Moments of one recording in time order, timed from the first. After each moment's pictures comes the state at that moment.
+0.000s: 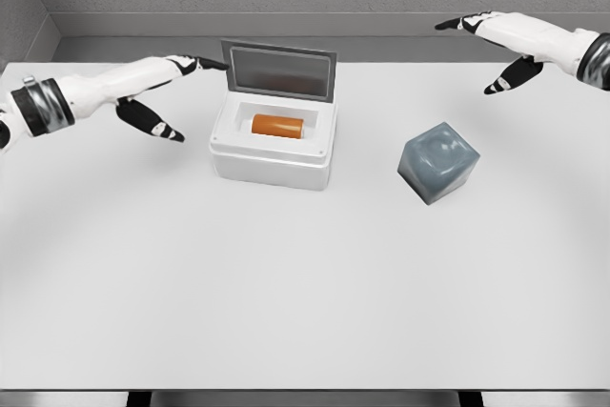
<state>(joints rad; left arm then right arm) -0.92 0.74 -1.01 -1.08 0.14 -0.61 -0.33 -0.86 -0.54 0.34 -0.91 0.47 -0.61 0.61</state>
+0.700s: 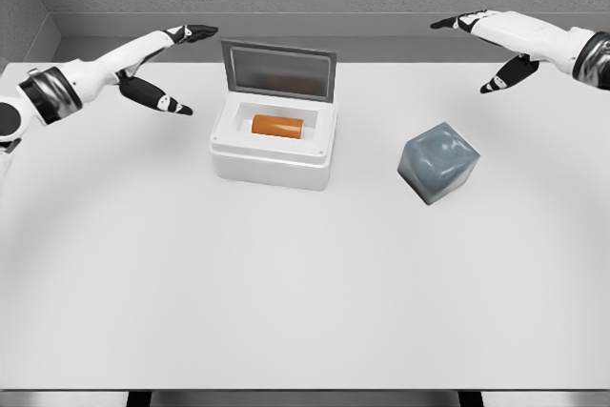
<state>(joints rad) -0.96 0.61 -1.00 -0.85 0.37 -0.61 -0.37 -0.87 -0.53 0.34 -0.92 0.47 -0.61 0.61</state>
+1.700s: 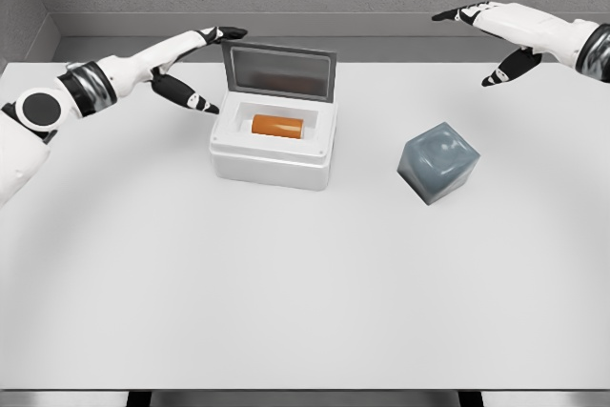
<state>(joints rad) -0.98 0.51 -0.99 -0.79 0.29 -0.57 -0.38 -0.88 -0.54 0.34 -0.92 0.47 -0.61 0.61</state>
